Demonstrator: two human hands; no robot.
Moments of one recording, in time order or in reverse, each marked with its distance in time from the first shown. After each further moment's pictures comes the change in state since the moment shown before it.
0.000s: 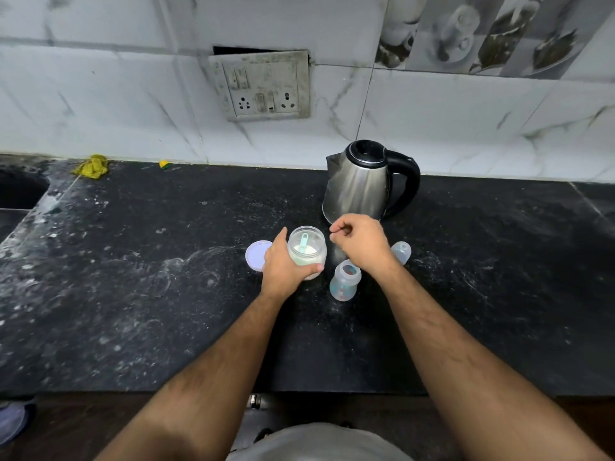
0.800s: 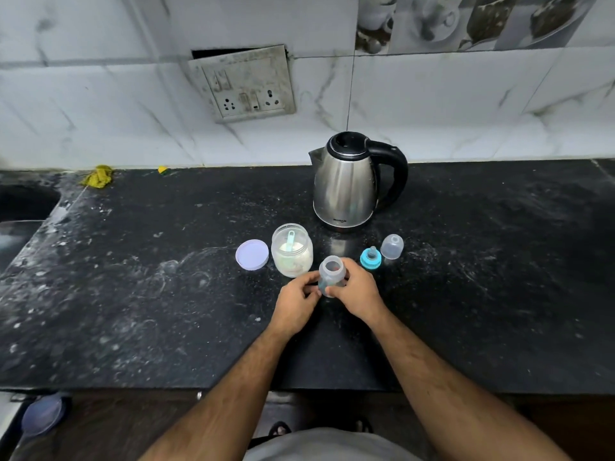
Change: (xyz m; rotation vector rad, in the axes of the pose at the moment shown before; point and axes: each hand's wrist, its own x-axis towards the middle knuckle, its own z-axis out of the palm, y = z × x) left_hand -0.064 0.005 0.050 -0.070 -0.180 0.039; right_hand -0.060 0.085 0.036 0.283 -0.135 0.219
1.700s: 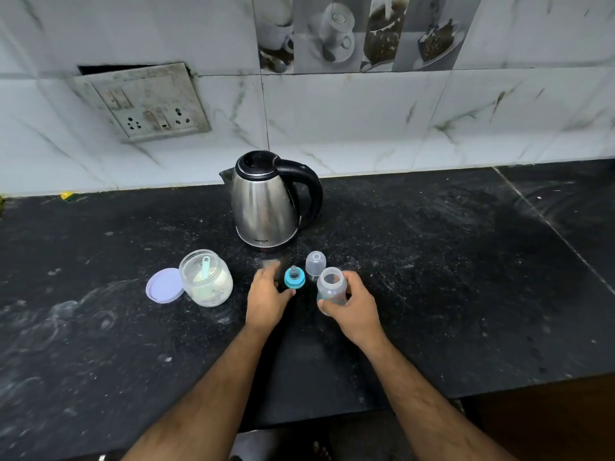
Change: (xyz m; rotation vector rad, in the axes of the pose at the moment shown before) left_hand 0.071 0.036 0.099 0.259 0.143 0.029; right_hand -0.022 0.062 -0.118 0.133 0.232 0.013
